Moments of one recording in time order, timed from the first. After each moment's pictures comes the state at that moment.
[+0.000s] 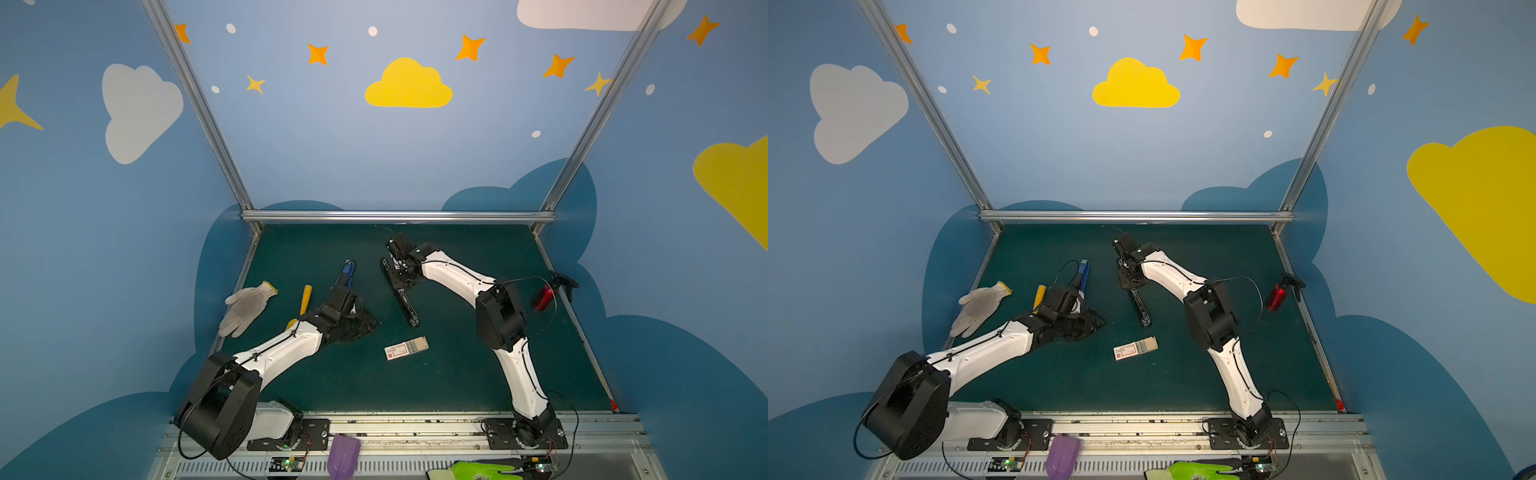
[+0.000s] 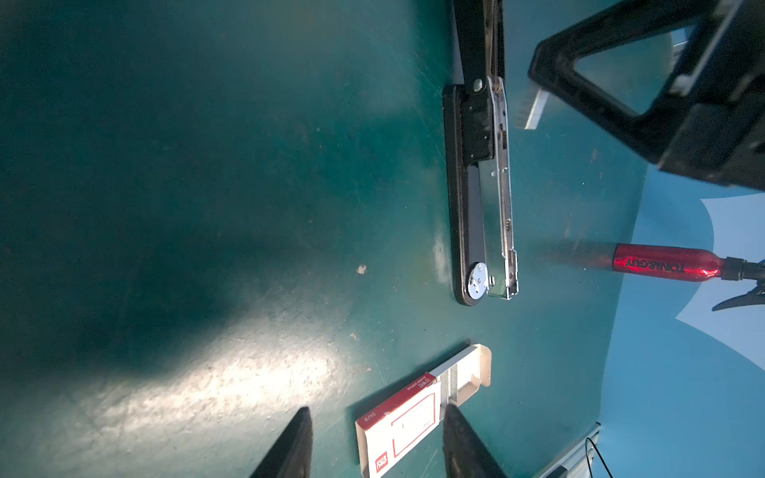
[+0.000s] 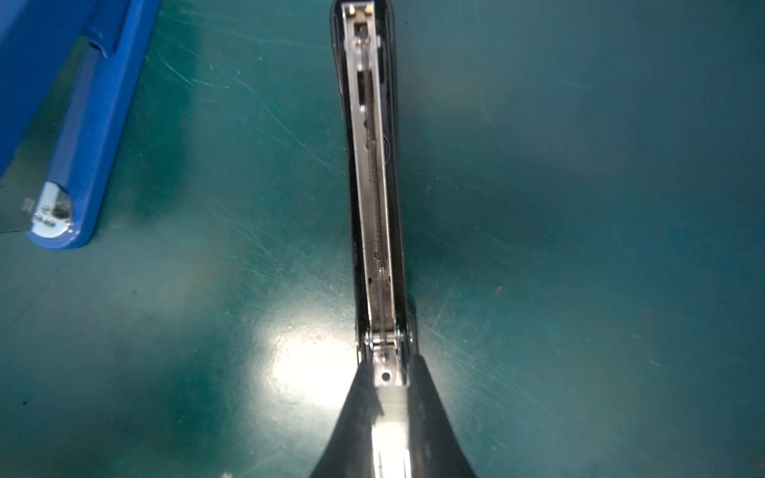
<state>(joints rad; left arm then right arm) -0.49 1.34 0.69 -0.26 0.27 -0.89 0.72 2.28 1.97 -0.86 0.08 0.31</state>
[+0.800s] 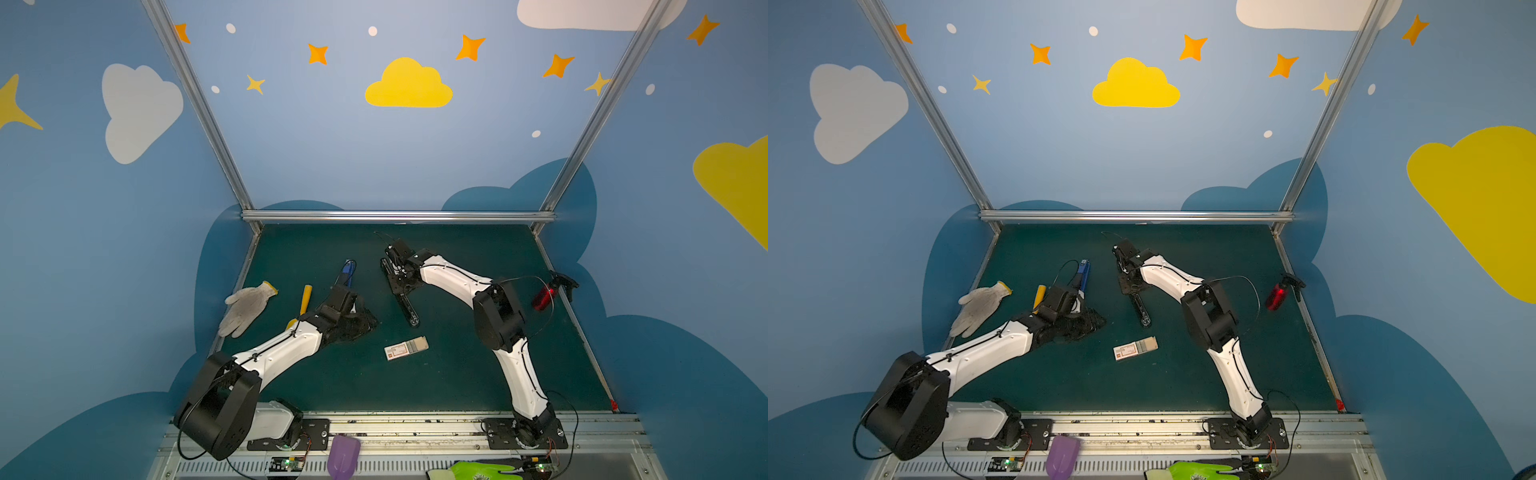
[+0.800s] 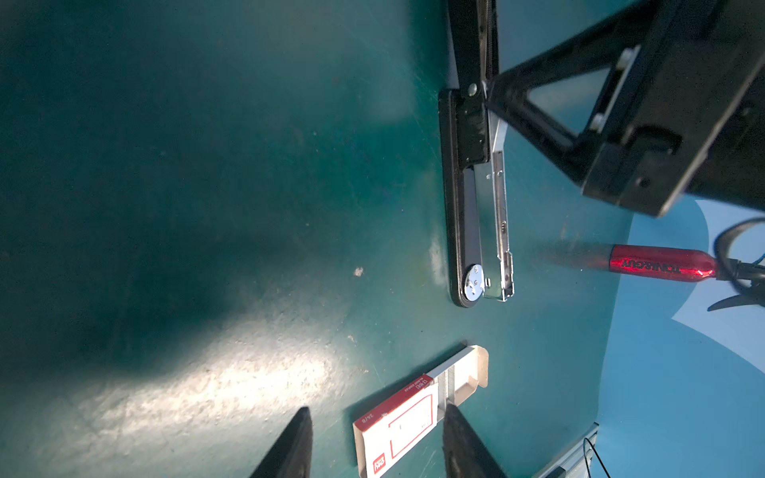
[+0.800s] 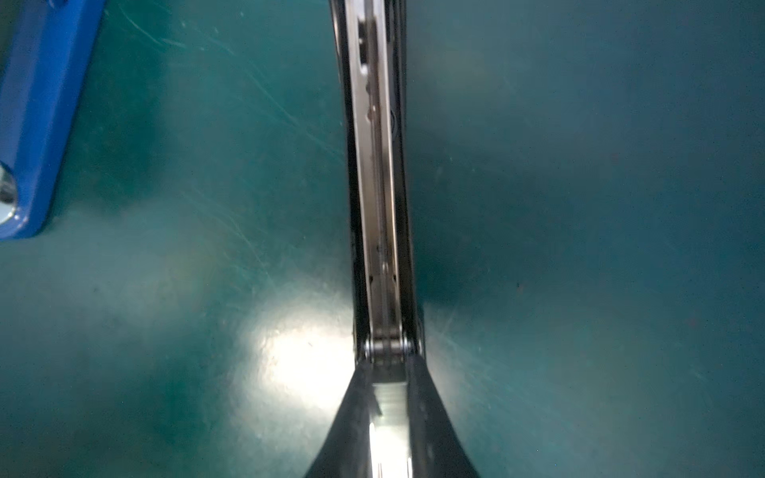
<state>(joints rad) -0.49 1.34 0.69 -0.25 0.27 -0.89 0.74 2.26 1.88 -0.80 0.10 0.32</state>
